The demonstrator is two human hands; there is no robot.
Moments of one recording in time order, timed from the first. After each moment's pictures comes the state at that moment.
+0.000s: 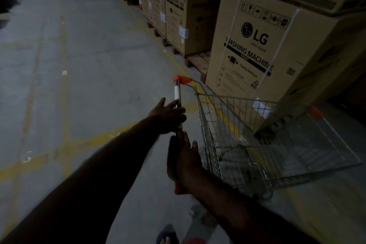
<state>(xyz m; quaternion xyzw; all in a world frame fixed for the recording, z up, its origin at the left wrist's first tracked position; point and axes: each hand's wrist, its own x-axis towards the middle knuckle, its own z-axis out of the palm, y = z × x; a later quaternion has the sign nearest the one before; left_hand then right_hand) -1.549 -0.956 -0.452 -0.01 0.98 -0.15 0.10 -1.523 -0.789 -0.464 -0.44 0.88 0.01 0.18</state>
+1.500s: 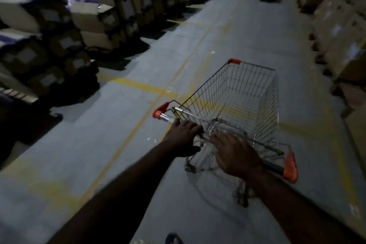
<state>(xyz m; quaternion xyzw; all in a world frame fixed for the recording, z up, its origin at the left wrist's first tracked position) -1.241 -0.695 -0.486 -0.44 0.90 -0.01 0.00 -1.454 -0.624 -0.495 -0.83 0.54 -0.08 -0.04</state>
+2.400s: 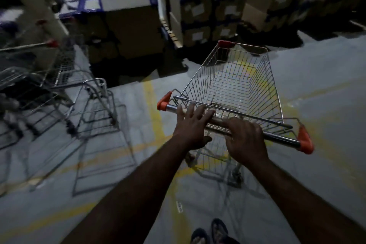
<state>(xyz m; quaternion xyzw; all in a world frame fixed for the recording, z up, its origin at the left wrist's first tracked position) -0.914 -0.577 -0.511 -0.84 0.55 -0.01 -0.04 -1.083 -0.693 -0.527 -0.95 0.24 -0.20 0.01</state>
